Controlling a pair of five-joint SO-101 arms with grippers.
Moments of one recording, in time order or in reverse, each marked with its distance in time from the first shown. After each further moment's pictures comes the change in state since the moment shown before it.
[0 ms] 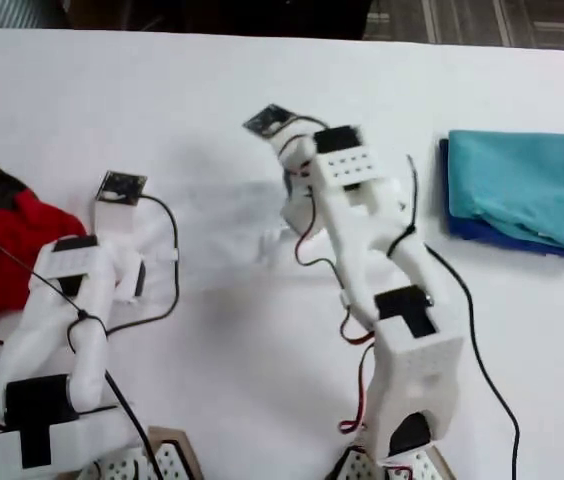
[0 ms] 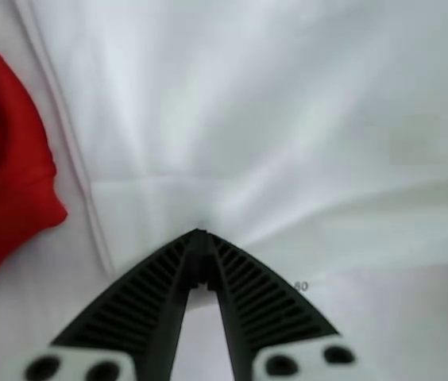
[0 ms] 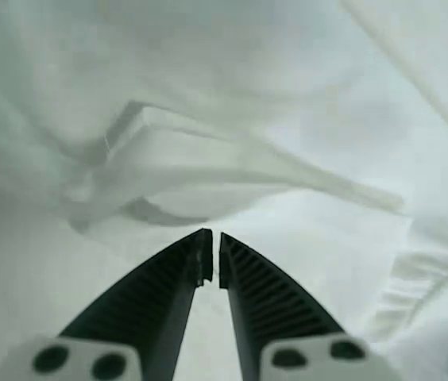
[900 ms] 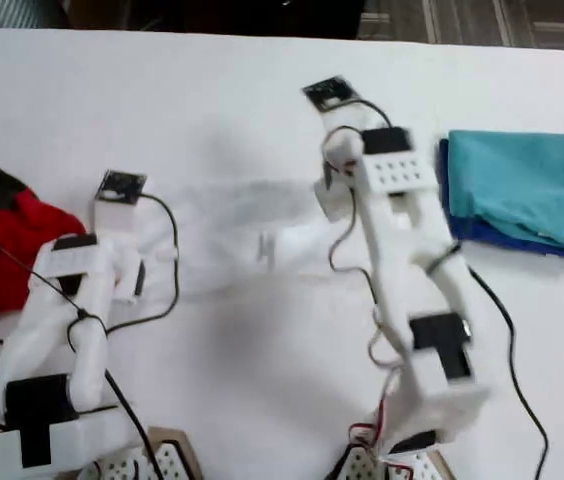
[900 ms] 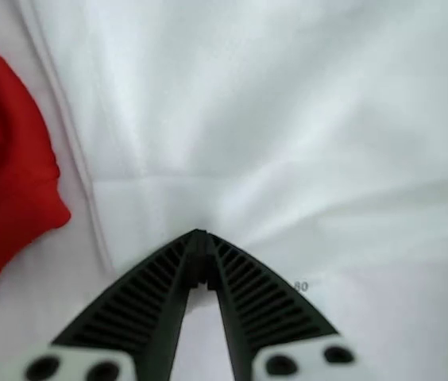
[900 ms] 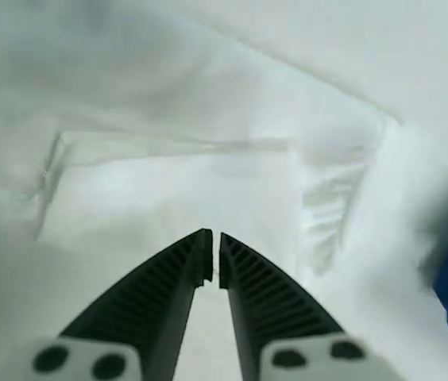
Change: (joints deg) left arm 0.0 -0.4 -1.9 2.5 0.0; right arm 8.9 -18.8 14.1 -6.2 -9.3
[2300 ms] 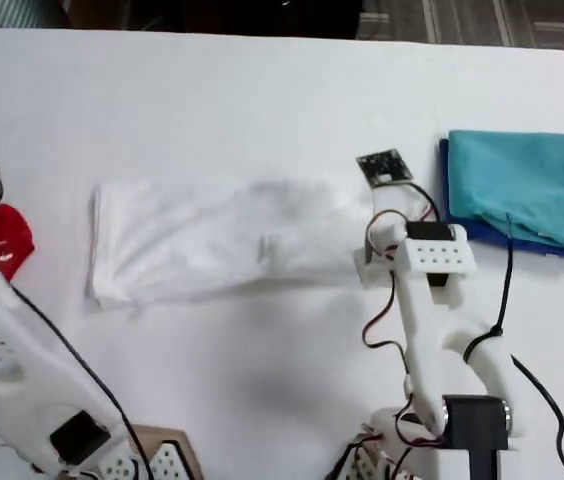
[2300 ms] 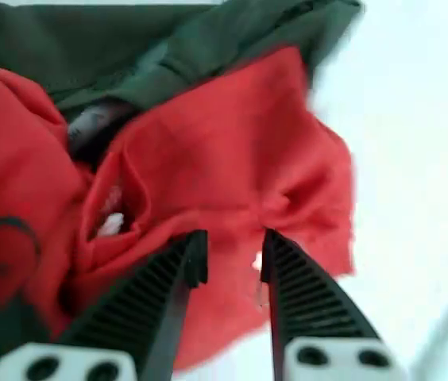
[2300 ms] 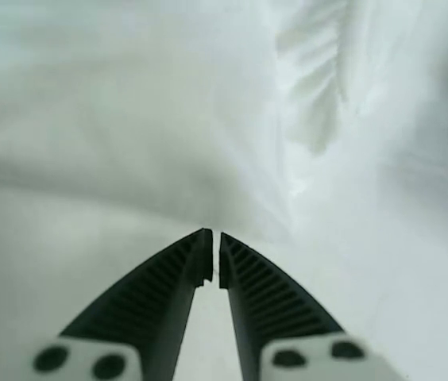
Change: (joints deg) left arm -30.3 44.9 -83.1 33.8 2.7; right arm 8.5 -19.8 40.0 -19.0 0.0
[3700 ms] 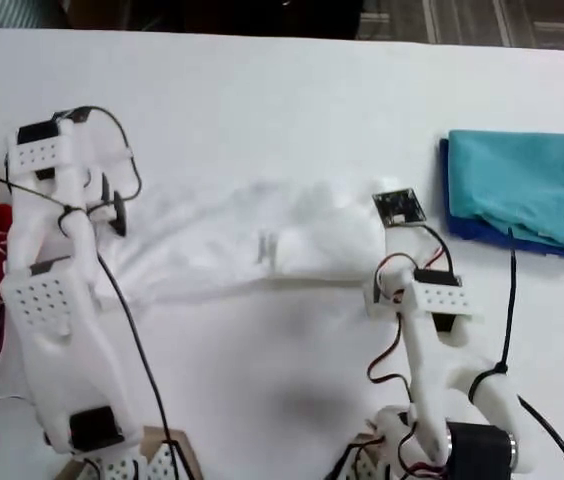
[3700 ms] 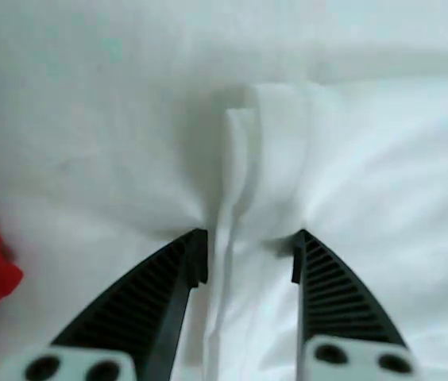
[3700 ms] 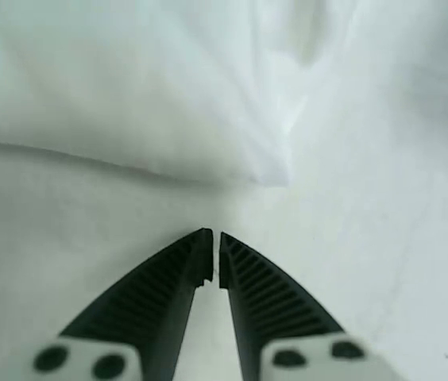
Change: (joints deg) left arm 24.8 13.5 1.8 5.4 8.4; right arm 3.9 -8.0 19.3 -13.2 -0.1
